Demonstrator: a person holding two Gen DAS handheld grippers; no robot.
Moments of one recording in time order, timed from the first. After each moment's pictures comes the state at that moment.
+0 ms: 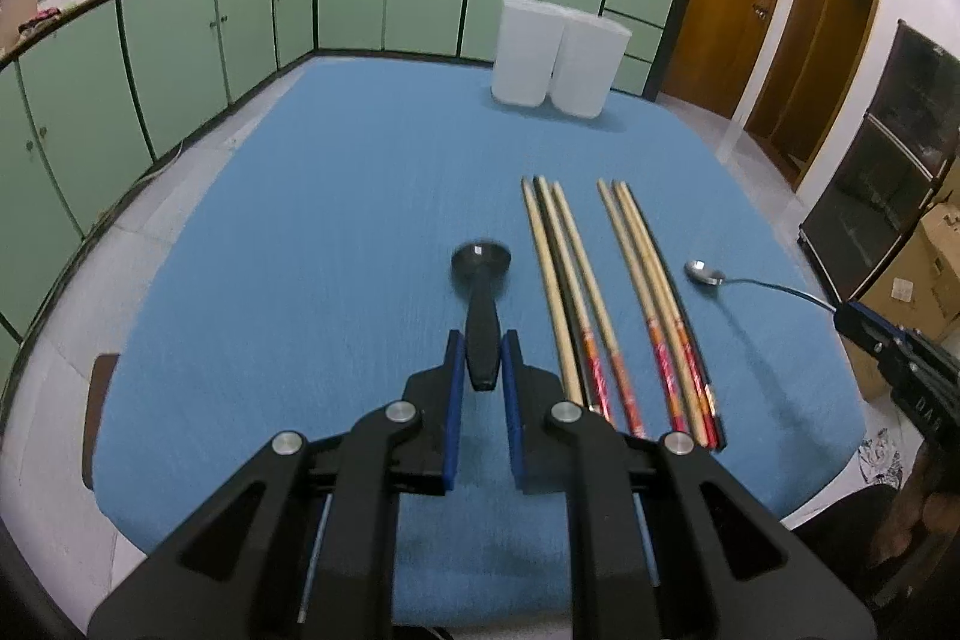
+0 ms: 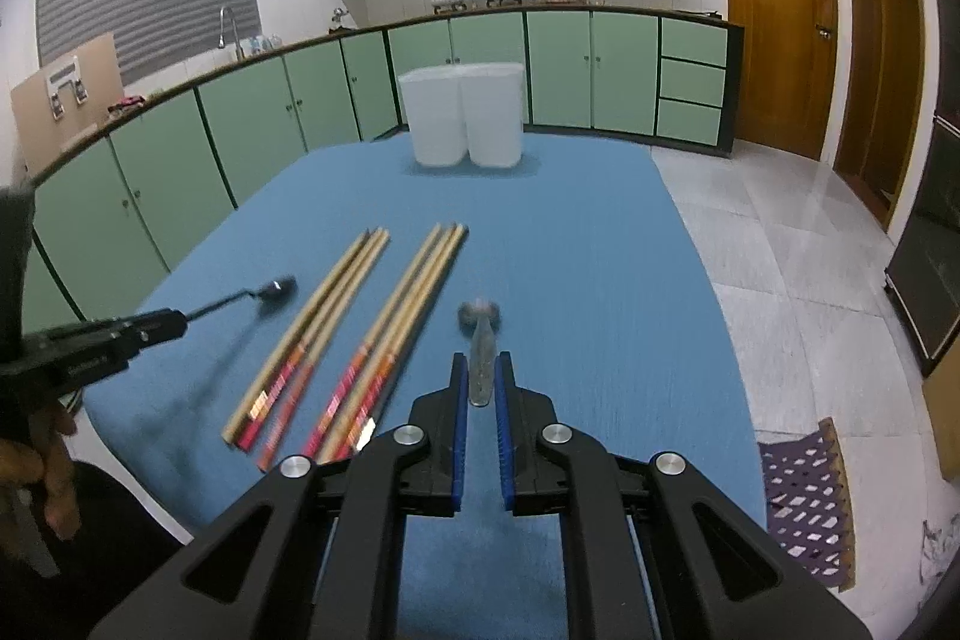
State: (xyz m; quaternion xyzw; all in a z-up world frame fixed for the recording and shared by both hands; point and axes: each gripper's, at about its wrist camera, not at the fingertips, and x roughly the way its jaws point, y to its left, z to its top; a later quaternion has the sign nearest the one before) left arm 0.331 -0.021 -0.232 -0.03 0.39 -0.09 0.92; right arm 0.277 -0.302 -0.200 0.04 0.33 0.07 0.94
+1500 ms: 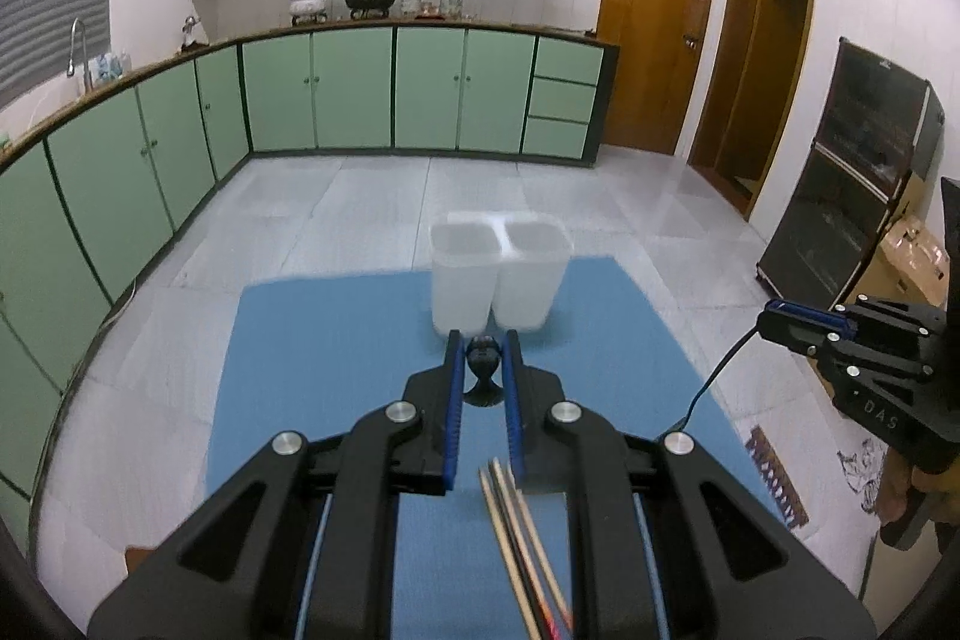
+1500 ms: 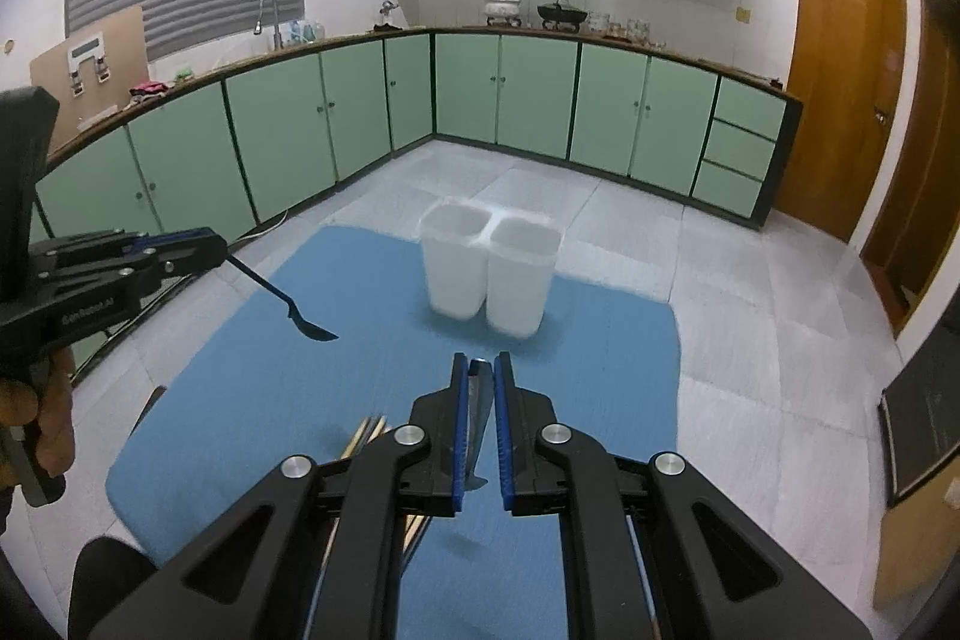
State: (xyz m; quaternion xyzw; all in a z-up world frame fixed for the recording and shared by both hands) left arm 0.484 -0.046 -0.065 0.01 0.32 -0.17 0.93; right arm 0.426 -0.288 -0.050 -0.04 0.33 0.11 0.94
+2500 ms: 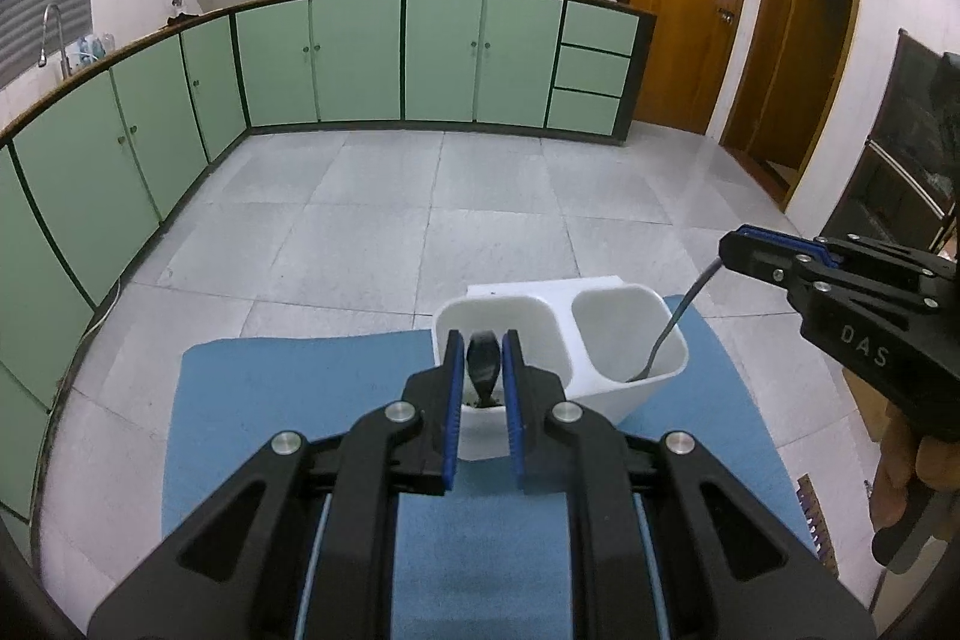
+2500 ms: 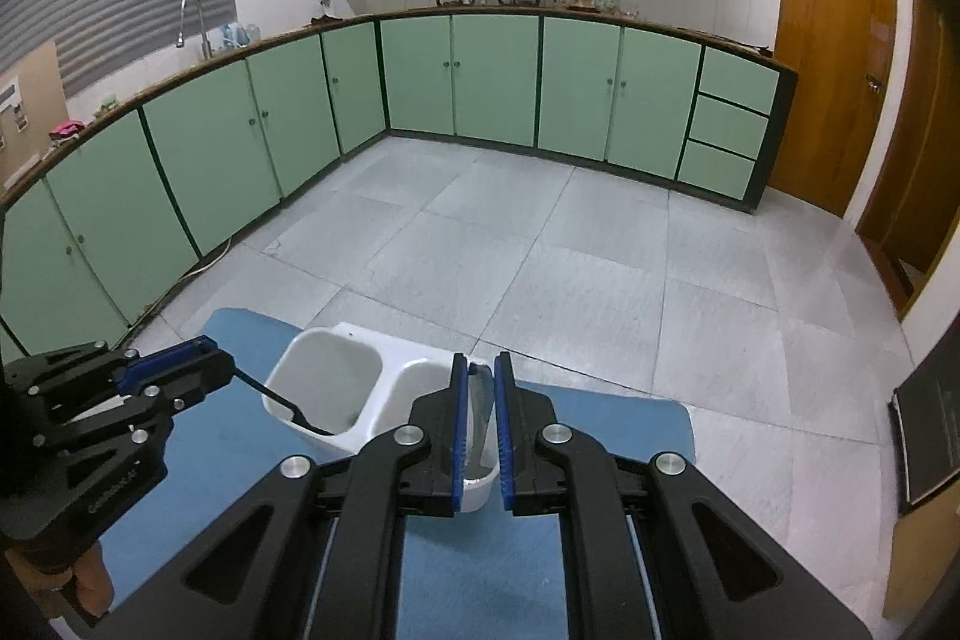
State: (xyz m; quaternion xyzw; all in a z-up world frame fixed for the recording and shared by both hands) left arm 0.666 -0.097 -0.120 0.02 0.36 -0.15 0.92; right arm 0.653 -0.300 -0.086 -0.02 0.35 0.07 0.93
